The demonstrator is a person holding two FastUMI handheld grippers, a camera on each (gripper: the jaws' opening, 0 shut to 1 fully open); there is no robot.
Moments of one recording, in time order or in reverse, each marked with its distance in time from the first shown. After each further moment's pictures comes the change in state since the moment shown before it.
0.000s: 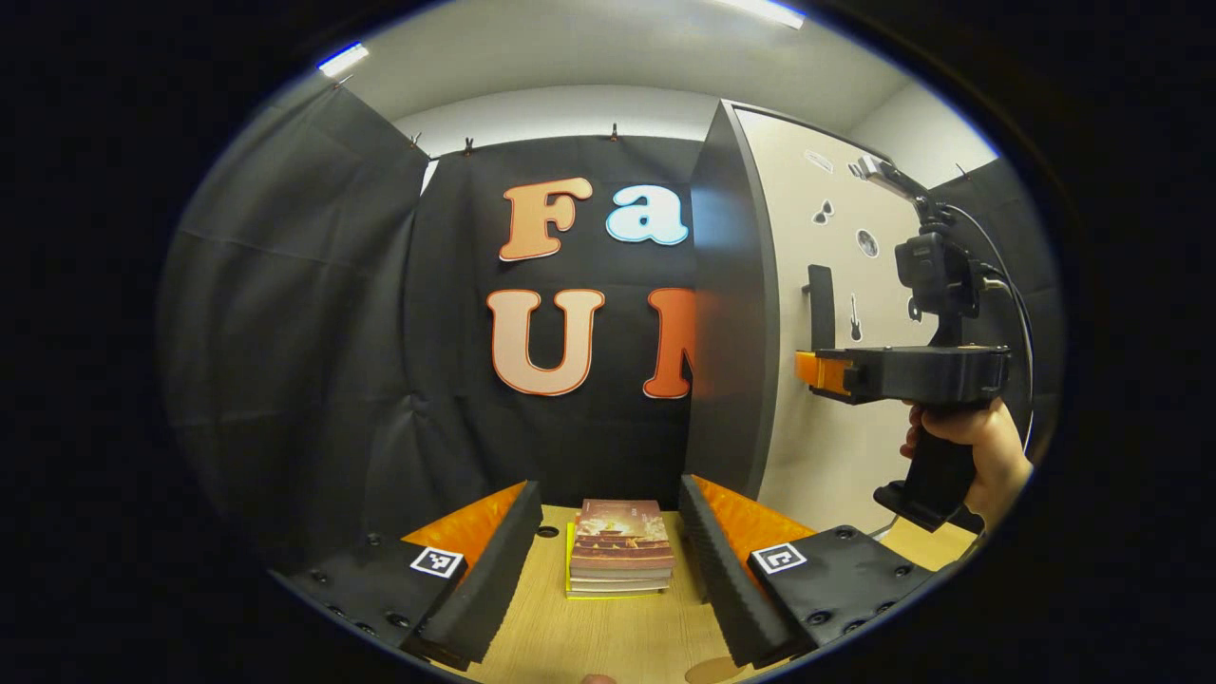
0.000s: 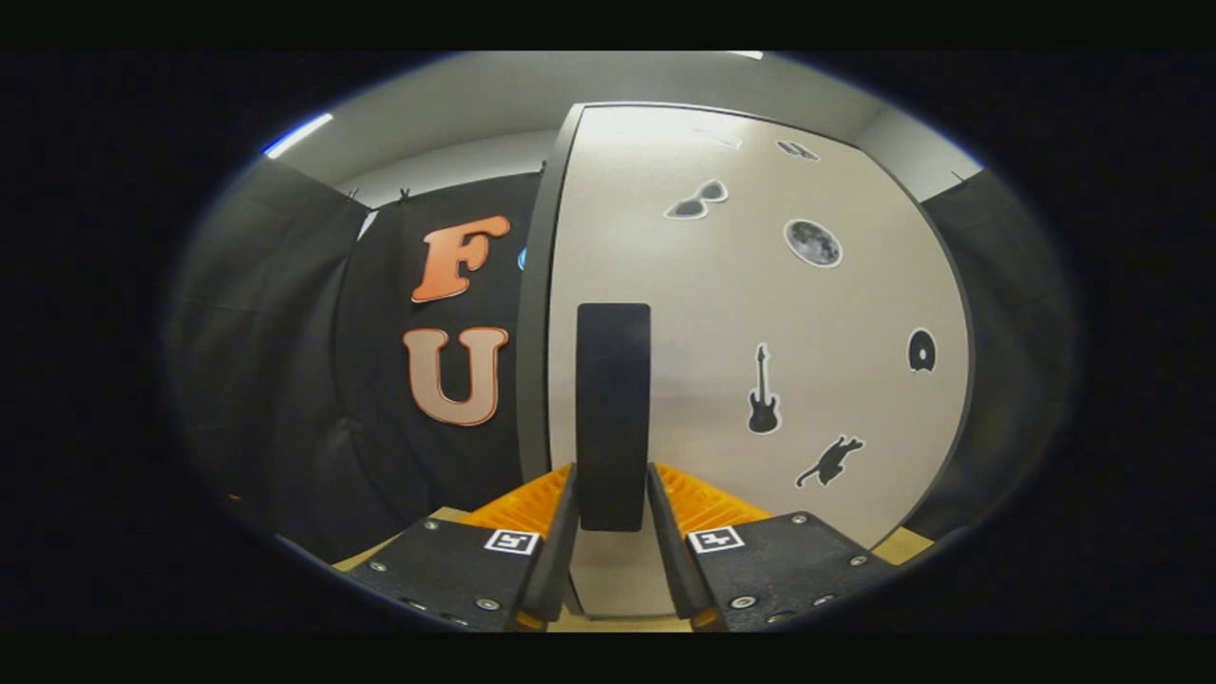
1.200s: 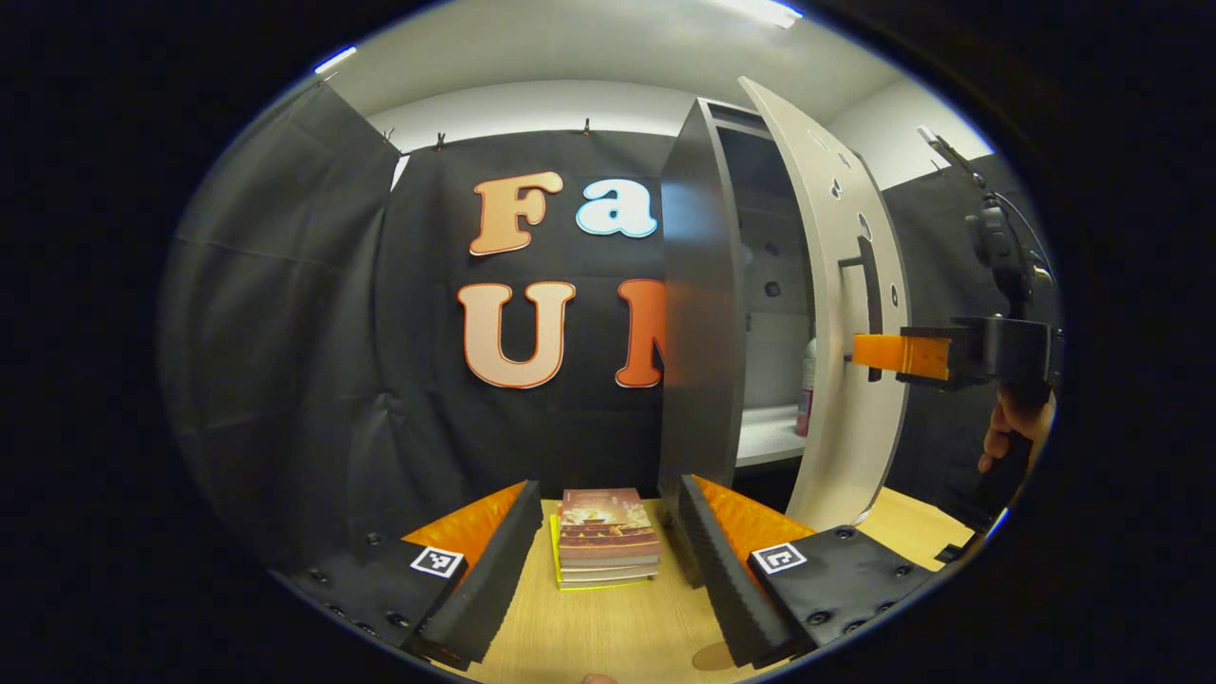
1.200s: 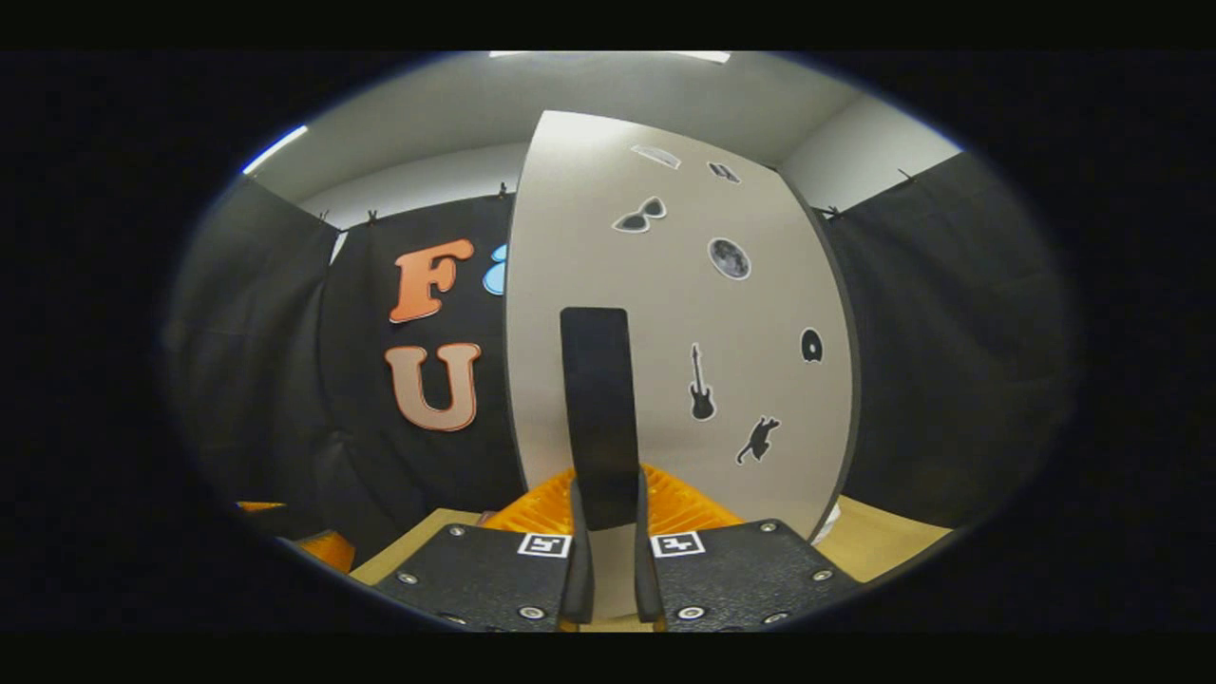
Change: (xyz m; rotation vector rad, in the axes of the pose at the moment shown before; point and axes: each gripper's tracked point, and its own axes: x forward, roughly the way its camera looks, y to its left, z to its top) left arm 0.008 -0.018 0.000 0.000 0.011 -0.129; right arm -0.092 -0.019 0.017 0.081 -0.029 -0.096
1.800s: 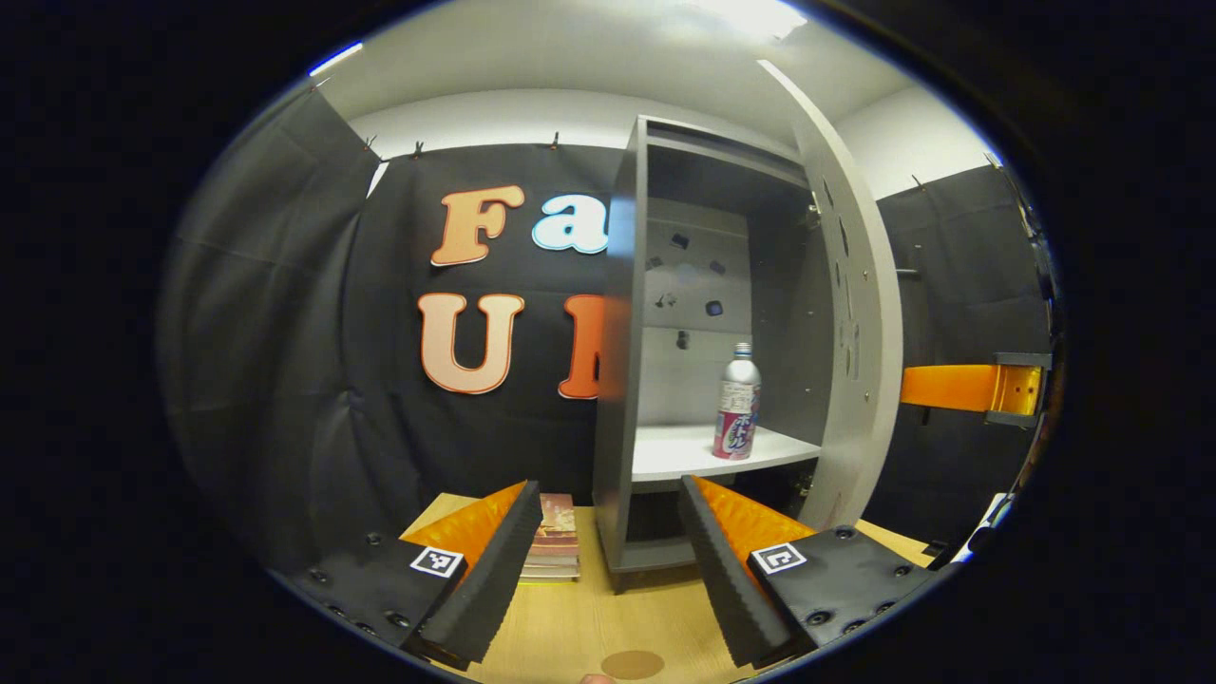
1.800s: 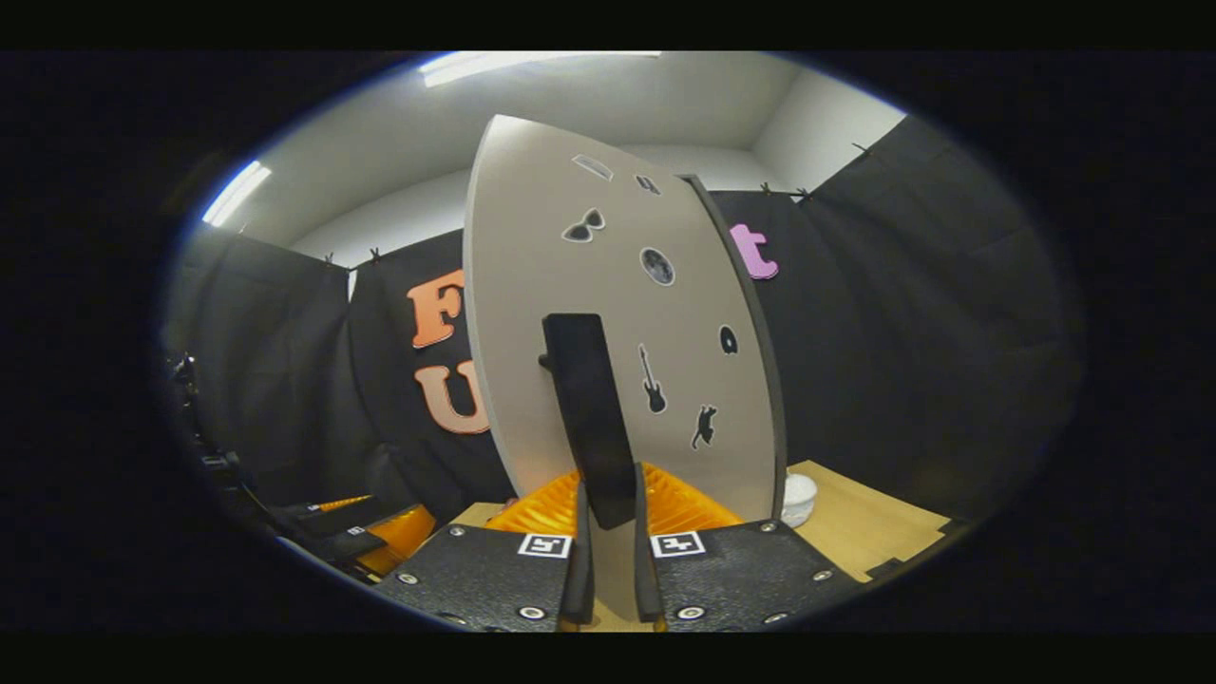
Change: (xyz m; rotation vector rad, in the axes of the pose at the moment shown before) left arm -0.034 -0.120 0.020 -0.025 -0.043 -0.058; right arm -0.116 -0.116 0.013 0.117 0.013 0.081
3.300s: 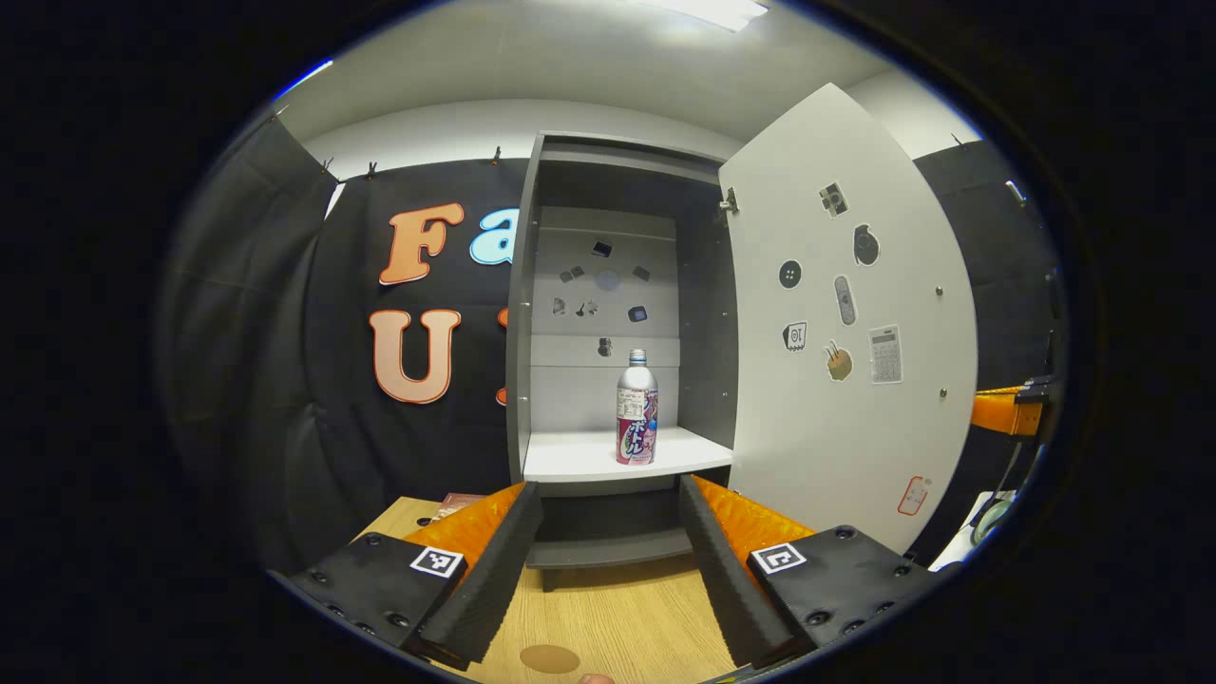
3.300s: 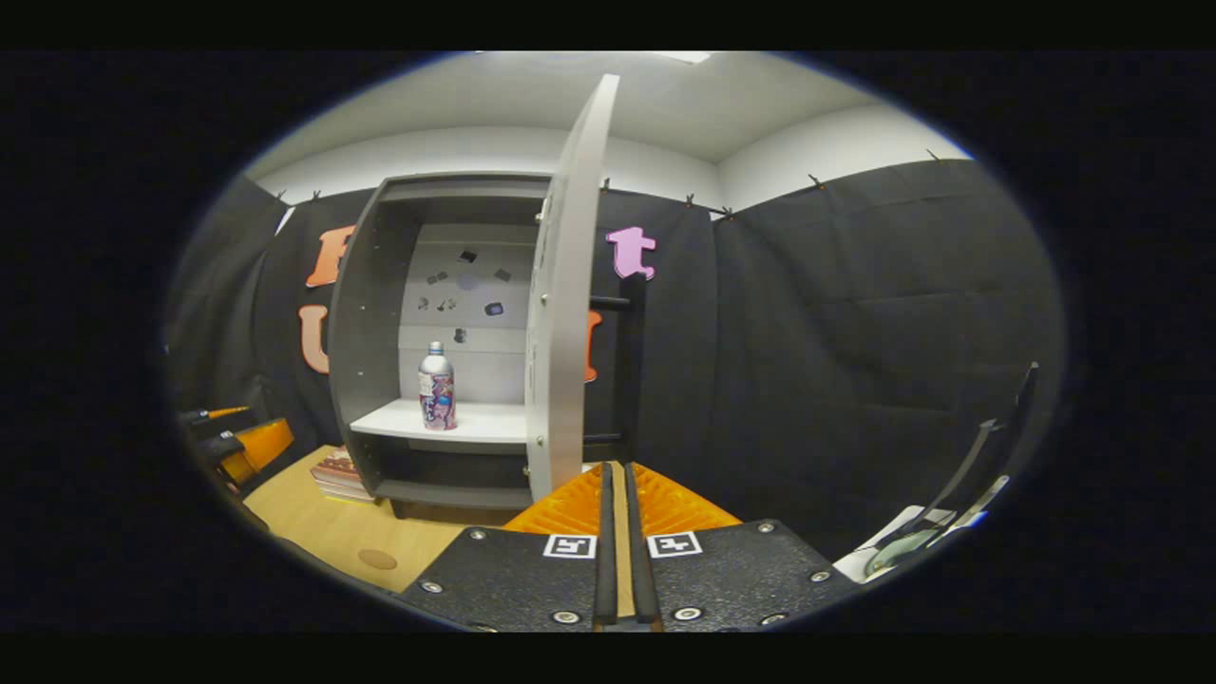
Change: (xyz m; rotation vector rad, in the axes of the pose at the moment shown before) left arm -0.020 -0.124 0.003 0.037 -0.017 -0.053; right arm -0.100 -0.220 0.005 -0.271 0.099 -0.333
